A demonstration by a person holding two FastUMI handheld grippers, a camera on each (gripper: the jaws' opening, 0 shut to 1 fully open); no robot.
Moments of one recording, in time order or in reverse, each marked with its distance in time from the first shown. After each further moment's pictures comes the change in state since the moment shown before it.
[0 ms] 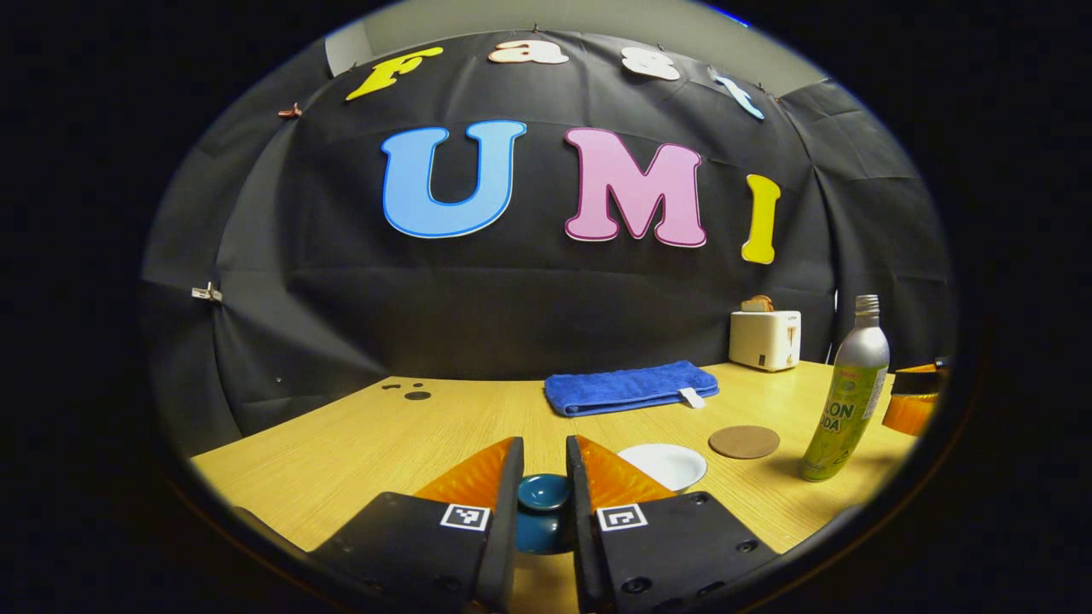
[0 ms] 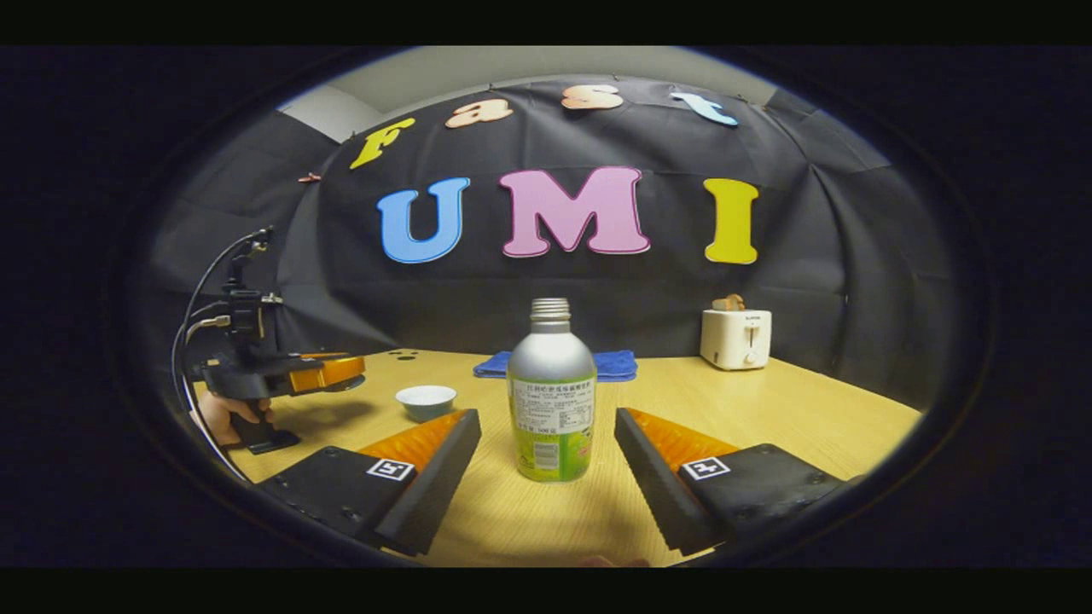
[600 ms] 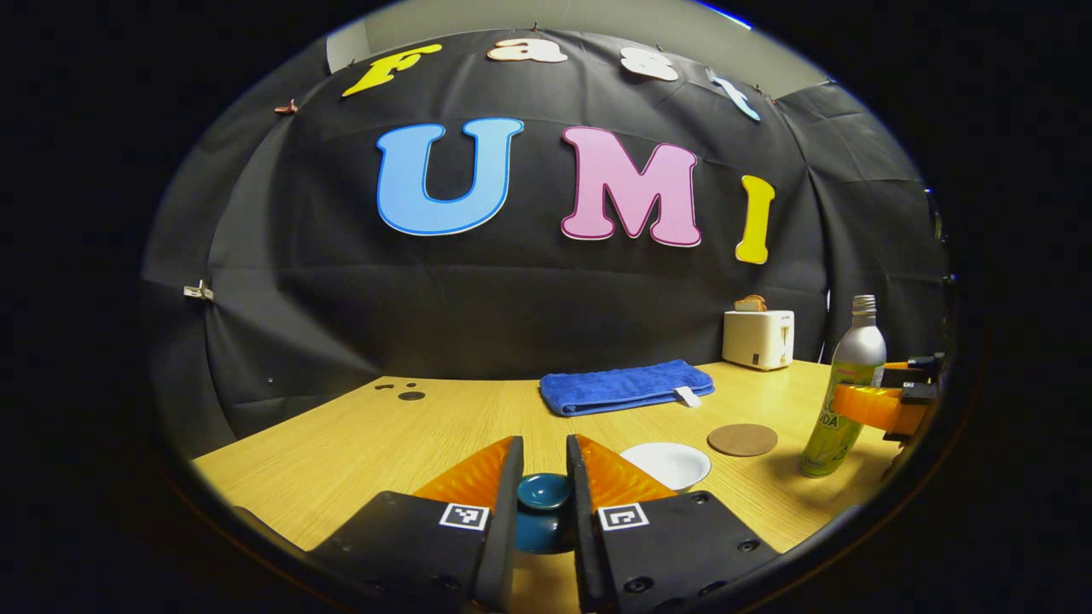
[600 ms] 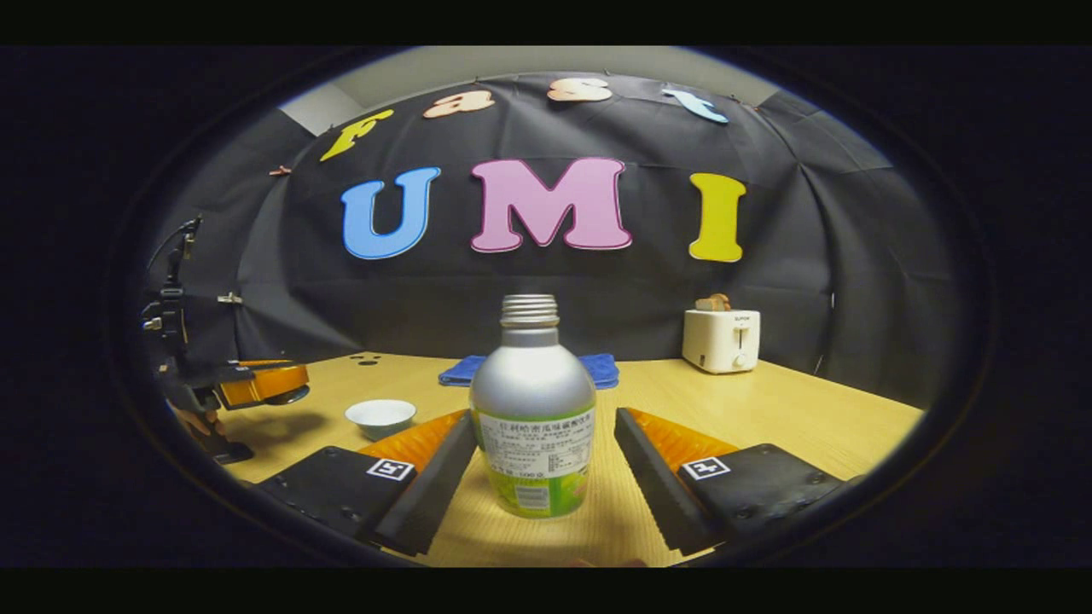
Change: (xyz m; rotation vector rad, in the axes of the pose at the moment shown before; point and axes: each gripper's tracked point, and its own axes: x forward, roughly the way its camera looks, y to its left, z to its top) left arm 0.003 -0.001 0.001 -0.001 -0.001 -0.043; right arm 0.060 -0.016 -0.002 -0.003 -0.003 -0.116
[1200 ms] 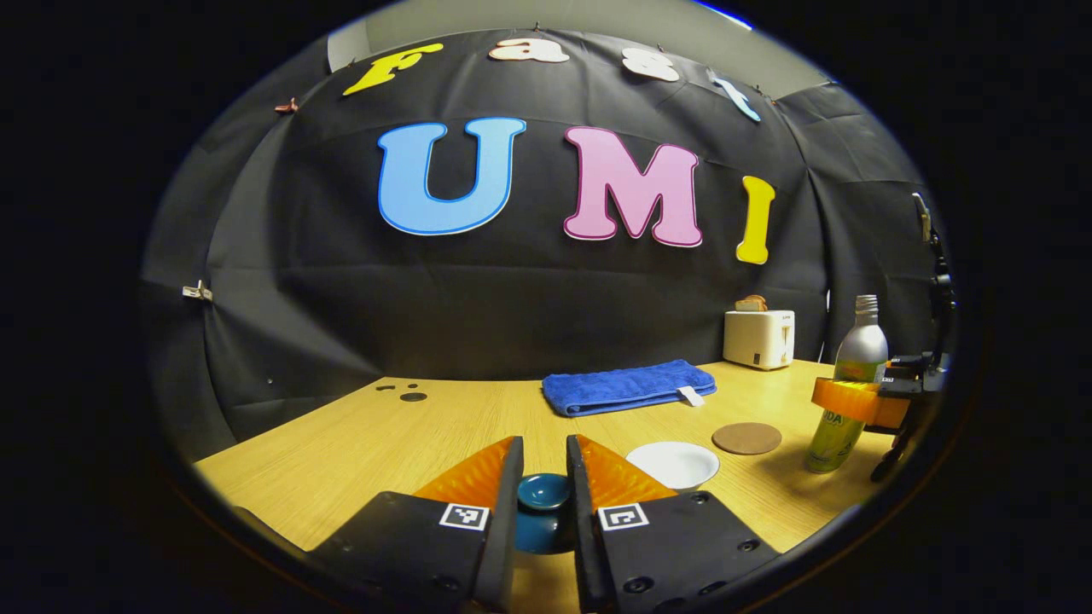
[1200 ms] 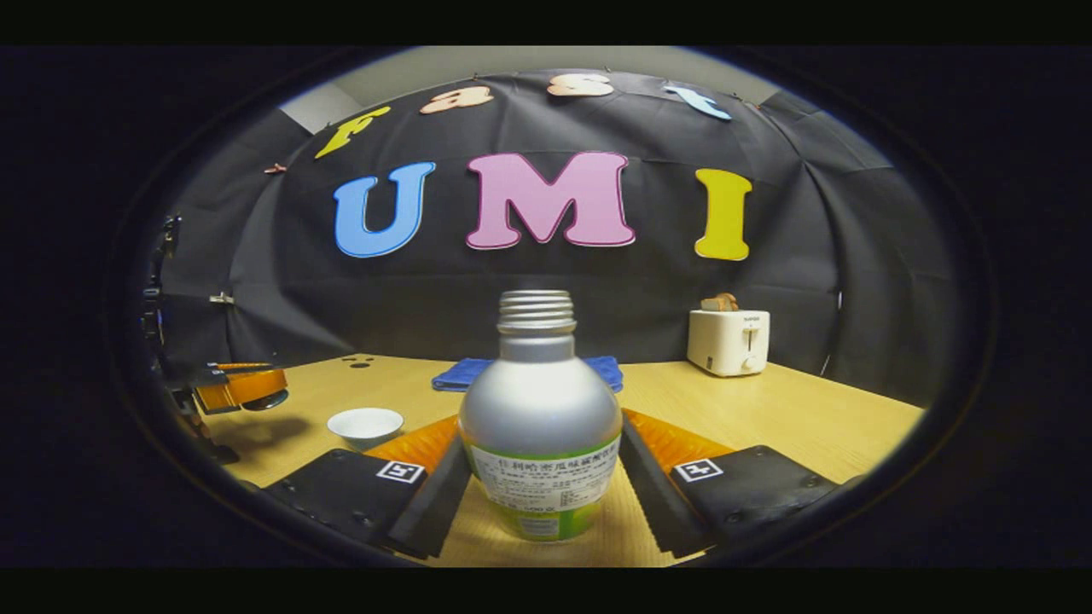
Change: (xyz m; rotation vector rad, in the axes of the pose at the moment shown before) left arm 0.001 0.011 -0.001 0.001 -0.002 -0.007; right arm 0.025 0.003 -0.002 0.002 0.002 0.006
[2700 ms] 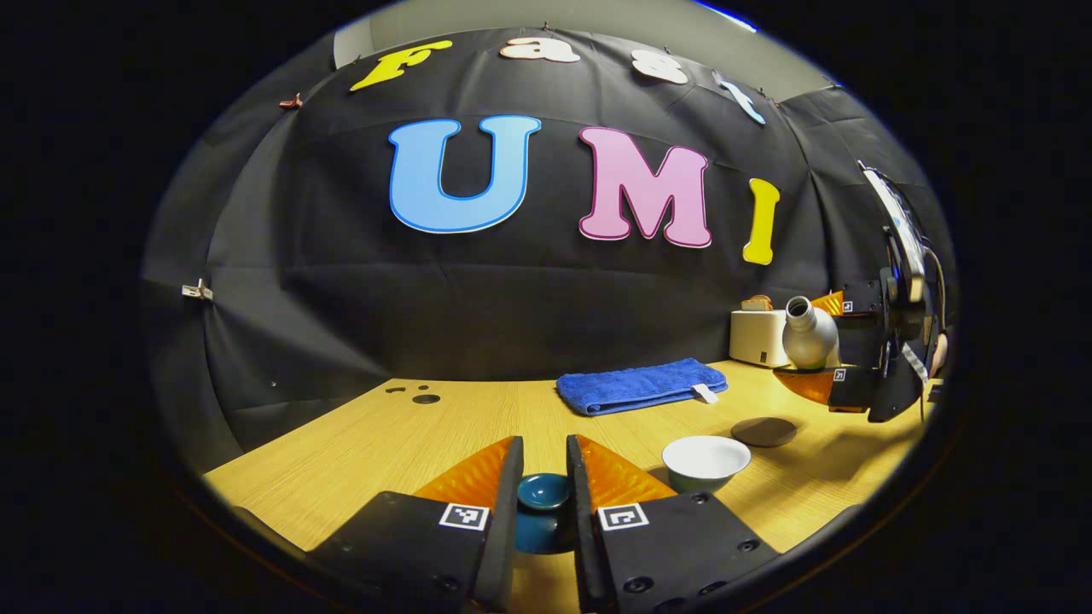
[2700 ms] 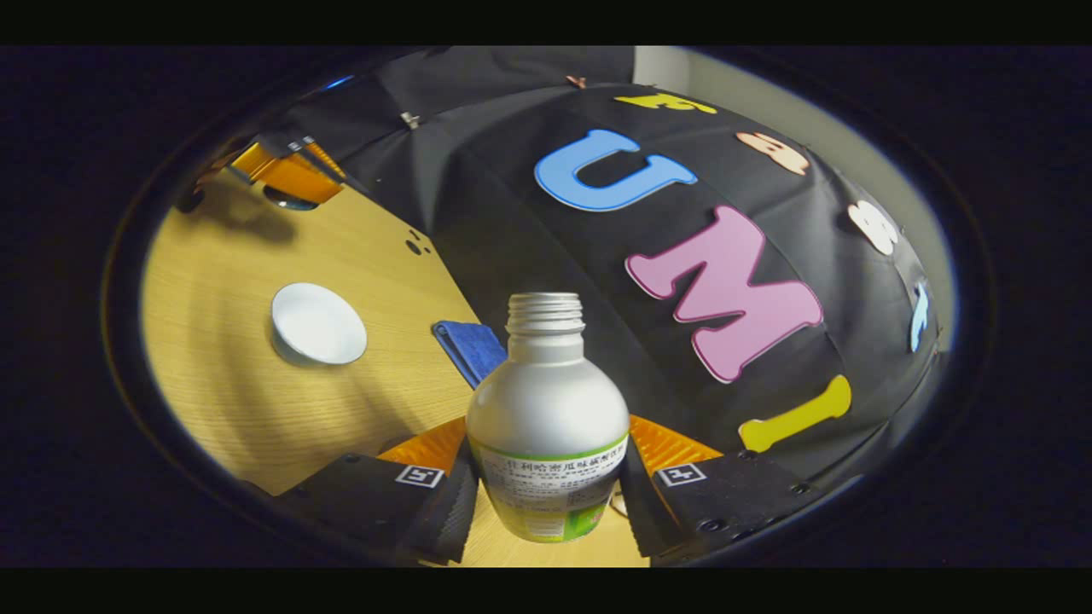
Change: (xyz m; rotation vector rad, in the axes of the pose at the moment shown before) left arm 0.000 0.036 -0.002 0.000 0.000 0.004; right arm 0.077 0.052 0.024 -1.062 -0.082 0.218
